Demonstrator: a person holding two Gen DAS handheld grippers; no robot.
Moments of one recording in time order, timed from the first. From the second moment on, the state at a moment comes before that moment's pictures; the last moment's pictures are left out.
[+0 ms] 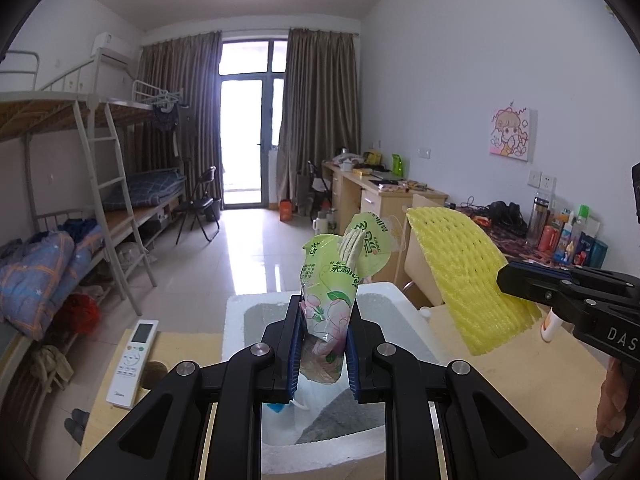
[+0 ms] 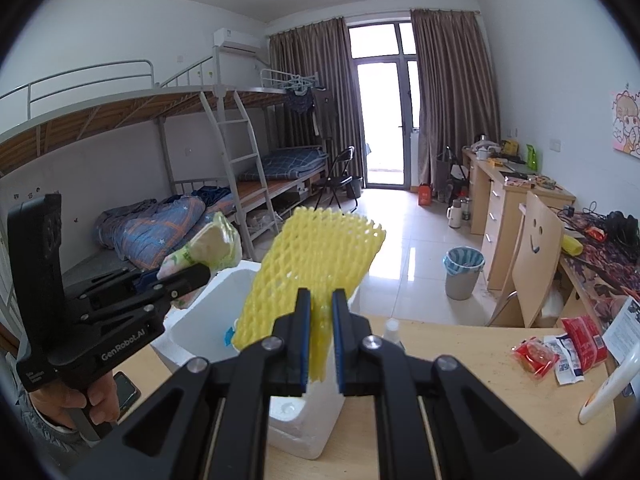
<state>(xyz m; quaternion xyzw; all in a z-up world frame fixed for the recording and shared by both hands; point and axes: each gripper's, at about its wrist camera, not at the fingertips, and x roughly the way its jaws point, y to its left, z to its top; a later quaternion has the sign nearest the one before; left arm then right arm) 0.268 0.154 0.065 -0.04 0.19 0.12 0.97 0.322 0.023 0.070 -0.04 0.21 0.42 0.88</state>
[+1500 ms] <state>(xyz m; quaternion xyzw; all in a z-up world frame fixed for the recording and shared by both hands) 0.255 0.166 0.076 -0.03 0.18 0.16 0.97 0.329 0.021 0.065 -0.04 0.22 0.43 0.87</state>
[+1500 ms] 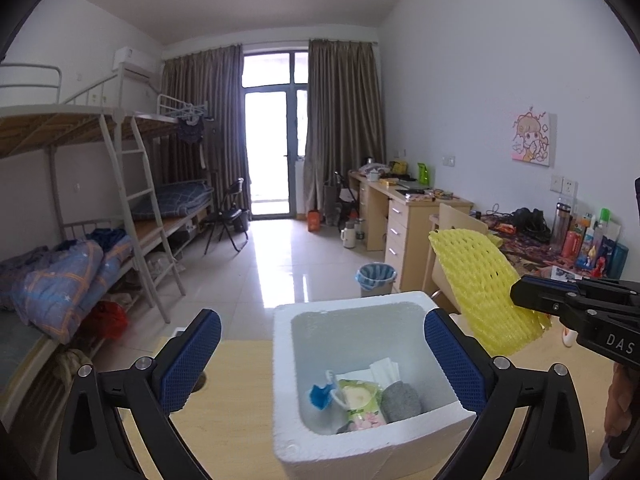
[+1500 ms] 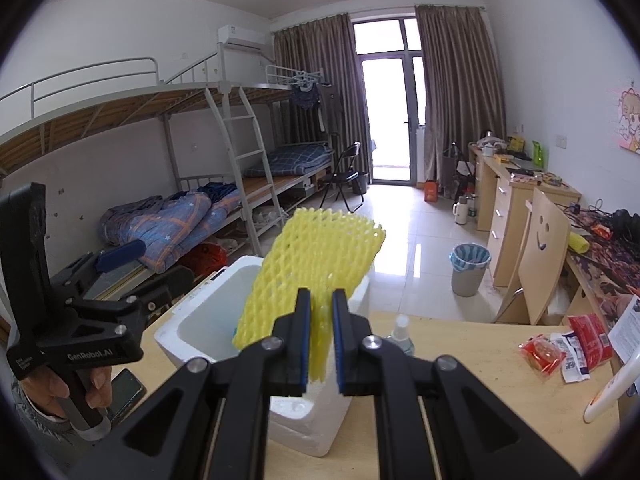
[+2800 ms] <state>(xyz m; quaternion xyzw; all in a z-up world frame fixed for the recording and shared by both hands) 0.200 0.192 0.076 -0.04 0.16 0.23 0.96 0.330 0.083 0.048 -0.07 0.24 0.44 0.86</state>
